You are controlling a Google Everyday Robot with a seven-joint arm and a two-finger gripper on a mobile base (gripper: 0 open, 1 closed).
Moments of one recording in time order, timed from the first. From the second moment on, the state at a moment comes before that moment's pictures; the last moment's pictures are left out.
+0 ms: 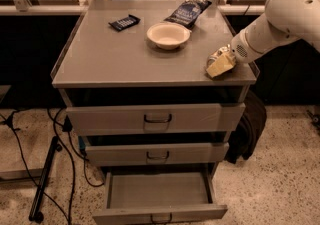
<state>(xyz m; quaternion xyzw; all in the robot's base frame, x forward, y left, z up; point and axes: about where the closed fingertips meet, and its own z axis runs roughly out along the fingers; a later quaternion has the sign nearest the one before) 0.669 -0.212 0.828 -0.36 0.89 0.05 0.29</state>
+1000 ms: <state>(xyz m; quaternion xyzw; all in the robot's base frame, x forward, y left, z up) 0.634 -0.221 0.842 -0.39 0.87 0.08 0.29</state>
